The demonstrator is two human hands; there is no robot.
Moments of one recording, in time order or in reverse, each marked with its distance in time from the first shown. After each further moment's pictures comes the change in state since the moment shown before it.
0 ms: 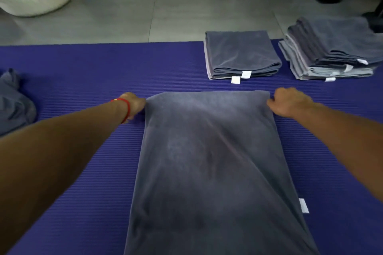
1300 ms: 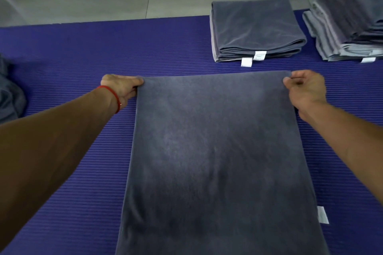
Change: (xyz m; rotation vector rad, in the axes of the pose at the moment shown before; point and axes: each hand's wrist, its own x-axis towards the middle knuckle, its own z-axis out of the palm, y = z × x) left_hand 0.037 0.004 0.018 -0.768 0.140 -0.016; right_hand 0.044 0.002 0.061 1.123 0.361 0.166
